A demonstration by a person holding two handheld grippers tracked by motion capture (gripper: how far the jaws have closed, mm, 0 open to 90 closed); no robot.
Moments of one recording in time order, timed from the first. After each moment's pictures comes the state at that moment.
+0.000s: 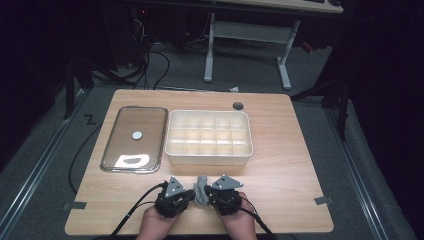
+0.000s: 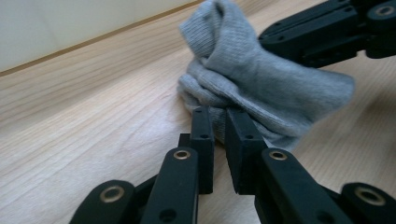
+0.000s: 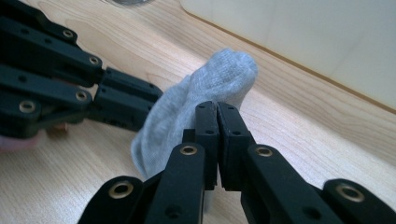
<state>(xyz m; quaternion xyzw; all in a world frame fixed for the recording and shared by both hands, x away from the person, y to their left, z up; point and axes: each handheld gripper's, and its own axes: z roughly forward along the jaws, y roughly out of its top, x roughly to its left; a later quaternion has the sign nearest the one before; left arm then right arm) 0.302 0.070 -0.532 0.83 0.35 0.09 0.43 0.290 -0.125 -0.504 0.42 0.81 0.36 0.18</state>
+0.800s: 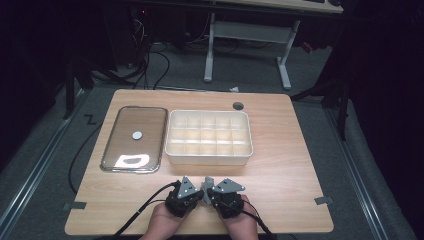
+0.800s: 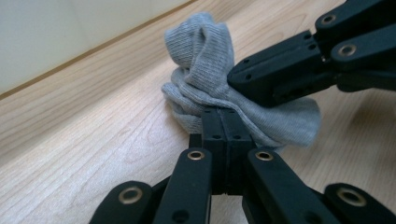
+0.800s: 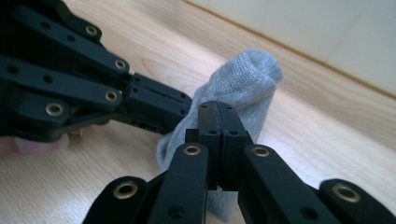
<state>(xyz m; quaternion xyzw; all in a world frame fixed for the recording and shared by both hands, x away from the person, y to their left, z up) 0.304 0.045 -0.530 0.85 0.31 0.10 0.42 0.283 -0.131 -0.513 0.42 0.81 0.36 0.18</state>
